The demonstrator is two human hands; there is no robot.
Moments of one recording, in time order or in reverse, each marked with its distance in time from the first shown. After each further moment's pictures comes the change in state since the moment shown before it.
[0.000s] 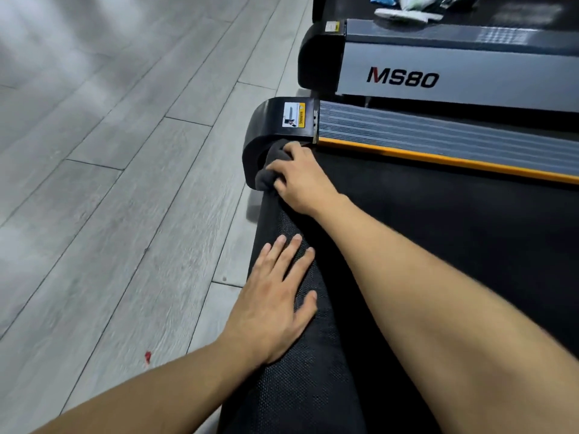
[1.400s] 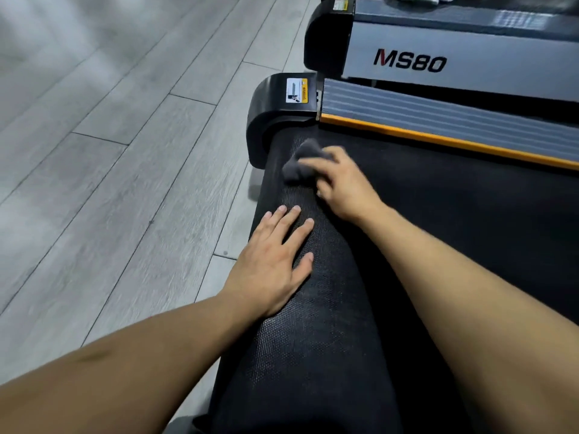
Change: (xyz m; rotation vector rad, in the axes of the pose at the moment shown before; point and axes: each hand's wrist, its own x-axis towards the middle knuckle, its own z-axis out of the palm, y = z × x) left_hand 0.000 0.002 -0.005 0.017 0.013 0.011; right_hand -0.084 0.030 -0.018 0.175 0.088 0.011
